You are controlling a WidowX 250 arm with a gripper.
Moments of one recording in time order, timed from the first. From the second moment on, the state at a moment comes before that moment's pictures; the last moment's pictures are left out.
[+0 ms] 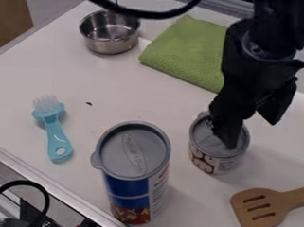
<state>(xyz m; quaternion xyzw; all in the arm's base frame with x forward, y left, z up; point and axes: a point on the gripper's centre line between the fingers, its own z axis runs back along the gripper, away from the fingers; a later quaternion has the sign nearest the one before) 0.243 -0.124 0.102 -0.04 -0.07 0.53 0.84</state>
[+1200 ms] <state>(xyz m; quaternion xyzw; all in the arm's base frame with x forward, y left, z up) 0.245 -0.119 0.072 -0.04 -0.06 0.61 0.79</state>
